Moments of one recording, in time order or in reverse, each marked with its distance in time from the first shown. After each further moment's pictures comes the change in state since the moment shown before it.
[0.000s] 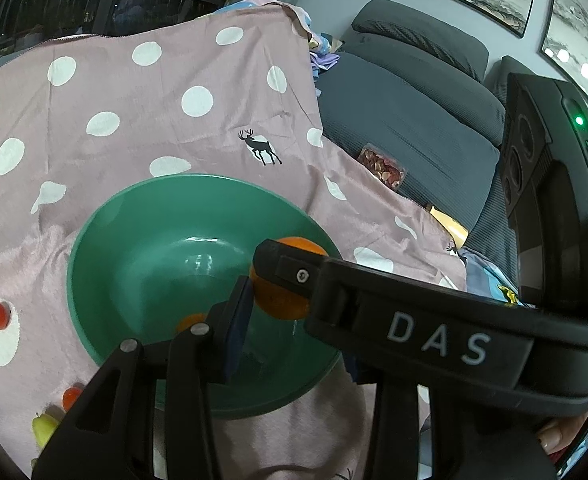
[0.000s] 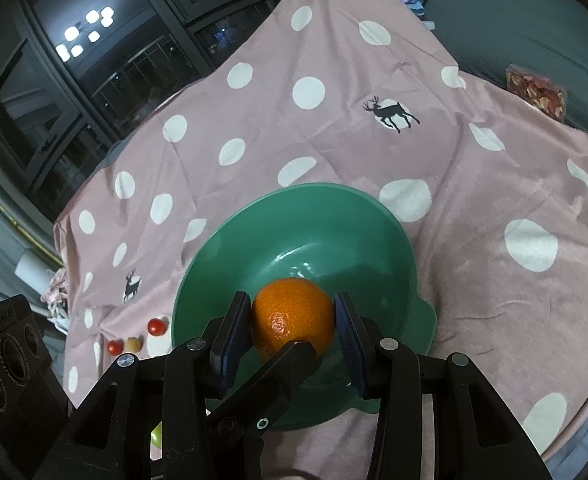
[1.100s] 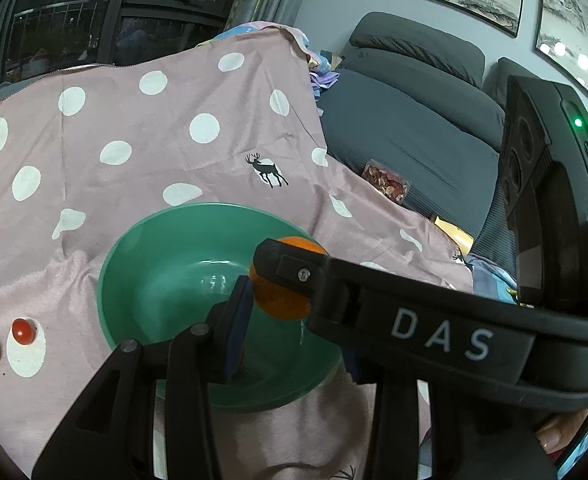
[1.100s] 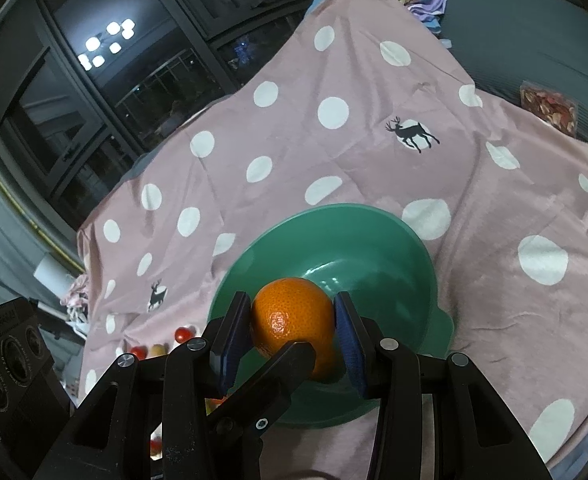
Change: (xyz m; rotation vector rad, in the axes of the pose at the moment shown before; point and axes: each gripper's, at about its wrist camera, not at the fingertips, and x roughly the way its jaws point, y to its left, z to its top) left arm -0.023 -0.008 0.005 0.045 -0.060 0.050; right arm -0.015 0.010 0.000 -0.019 -0.062 0.075
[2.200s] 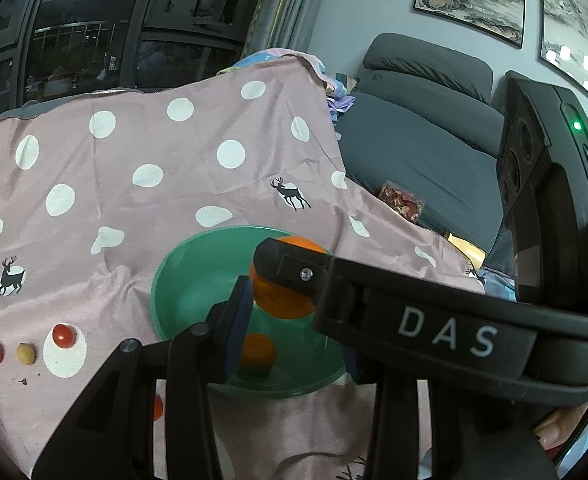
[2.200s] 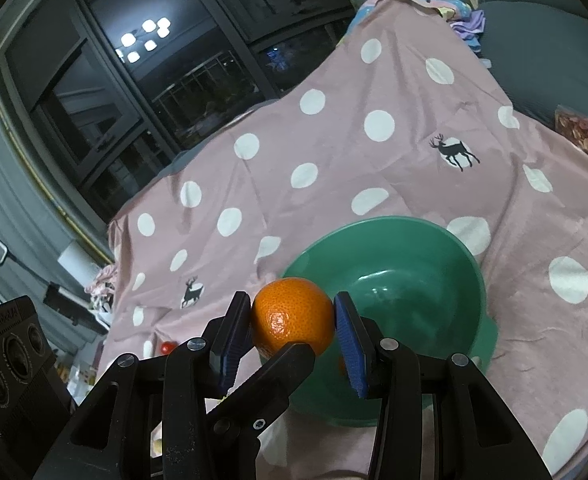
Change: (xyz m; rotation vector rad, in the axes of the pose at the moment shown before) left arm -0.039 0.009 -0.001 0.010 -0.077 0.073; right arm -0.009 0.033 -0.003 -0.069 -0.032 0.097
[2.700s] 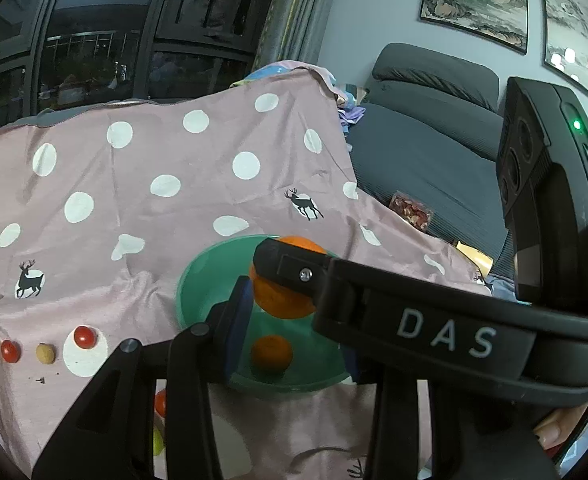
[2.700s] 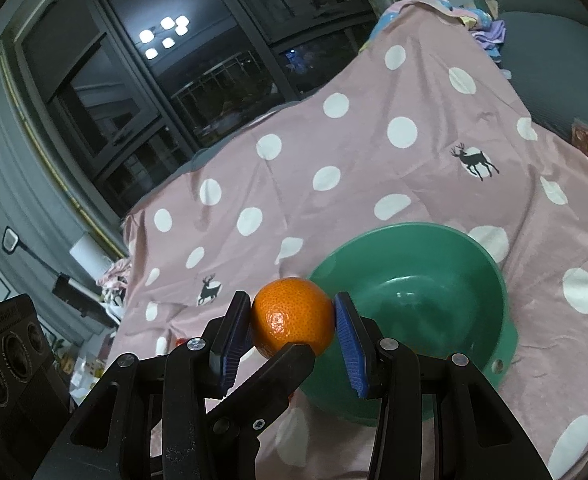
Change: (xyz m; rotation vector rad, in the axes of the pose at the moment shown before) left arm -0.019 0.004 -0.001 0.000 -0.039 0.044; right arm -0.002 0.019 -0.002 -0.035 -0.008 0.041
